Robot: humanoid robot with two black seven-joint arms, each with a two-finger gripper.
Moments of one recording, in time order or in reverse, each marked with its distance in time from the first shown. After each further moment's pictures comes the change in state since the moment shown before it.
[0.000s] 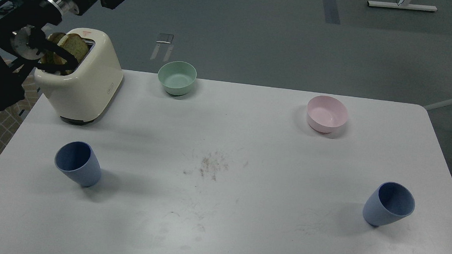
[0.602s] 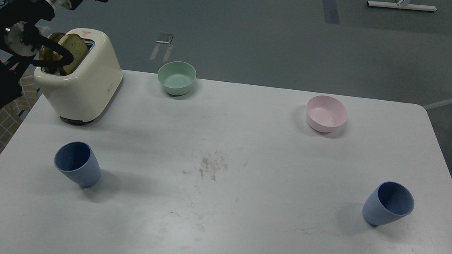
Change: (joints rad) left arm 0.002 -0.005 -0.043 0.022 0.011 0.000 -0.003; right arm 0.010 -0.044 0.015 0.000 0.007 0.000 -0.015
